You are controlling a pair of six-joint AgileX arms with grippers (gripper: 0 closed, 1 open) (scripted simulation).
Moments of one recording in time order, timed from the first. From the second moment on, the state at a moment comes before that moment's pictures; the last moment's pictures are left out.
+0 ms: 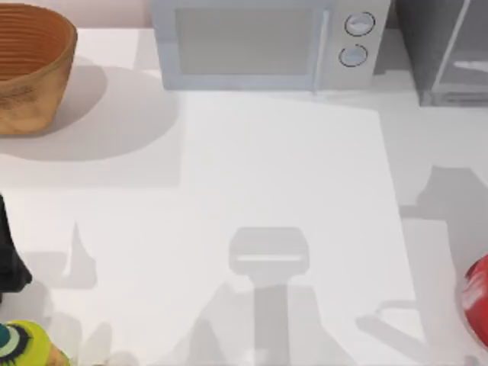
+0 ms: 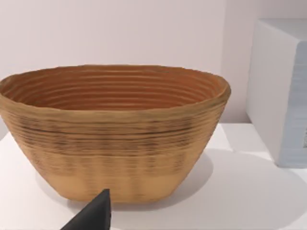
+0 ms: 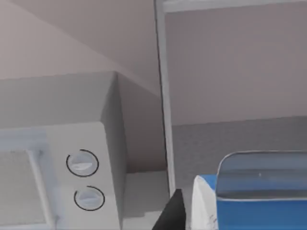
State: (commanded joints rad) left arm 0.00 0.00 0.00 0.00 0.00 0.00; right arm 0.32 0.64 0.41 0.18 0.35 0.10
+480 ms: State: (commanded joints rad) left arm 0.00 0.00 0.00 0.00 0.00 0.00; right arm 0.04 0.05 0.05 0.04 0.05 0.03
